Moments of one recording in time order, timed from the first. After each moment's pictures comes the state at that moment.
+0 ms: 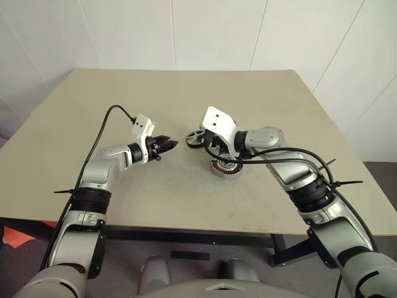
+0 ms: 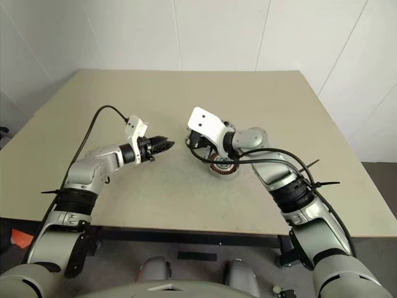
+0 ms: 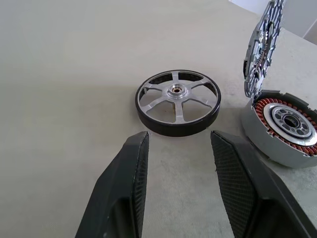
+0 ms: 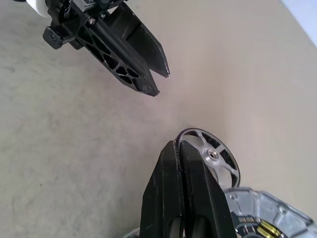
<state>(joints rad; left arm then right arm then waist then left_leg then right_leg) -0.55 0.38 0.01 0.31 -0.33 0.54 -0.80 -0.70 -0.43 0.41 -0.02 0.02 0.52 0.80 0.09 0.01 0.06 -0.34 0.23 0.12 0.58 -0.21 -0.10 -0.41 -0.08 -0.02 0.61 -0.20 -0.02</state>
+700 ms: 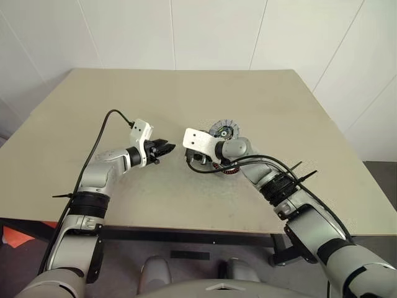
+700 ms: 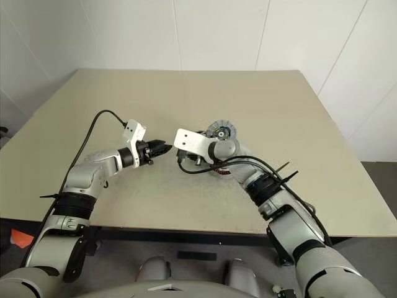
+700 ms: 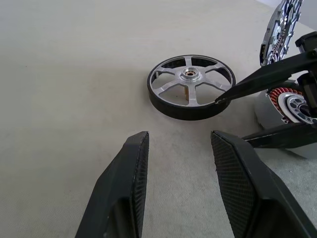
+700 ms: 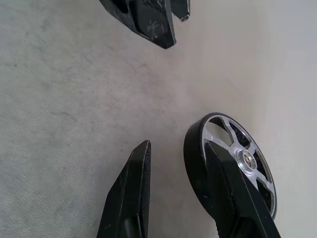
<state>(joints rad) -0.52 0.38 0.01 0.30 -0.33 0.54 -0.77 -0.77 -0.29 0.54 0.44 -0.27 0.20 0.70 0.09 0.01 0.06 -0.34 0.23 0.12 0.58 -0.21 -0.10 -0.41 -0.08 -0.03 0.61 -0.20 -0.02</state>
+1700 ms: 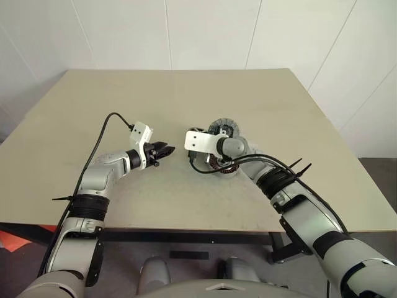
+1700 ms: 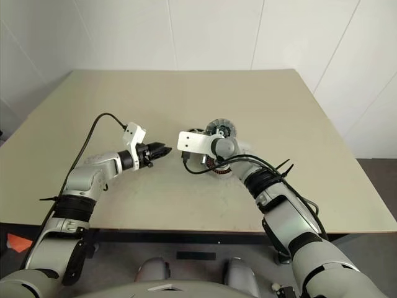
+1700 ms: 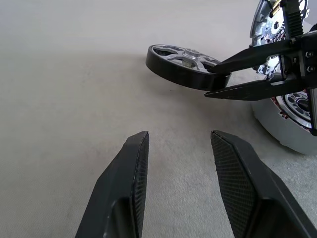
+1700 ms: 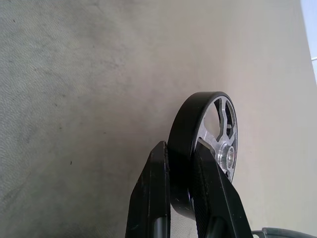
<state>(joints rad) -0.50 0.38 0.01 0.30 -0.33 0.55 -0.77 -0.84 -0.27 0.52 0.65 -0.41 0.02 0.59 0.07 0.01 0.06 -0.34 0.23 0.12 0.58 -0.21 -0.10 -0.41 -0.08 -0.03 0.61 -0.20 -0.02</state>
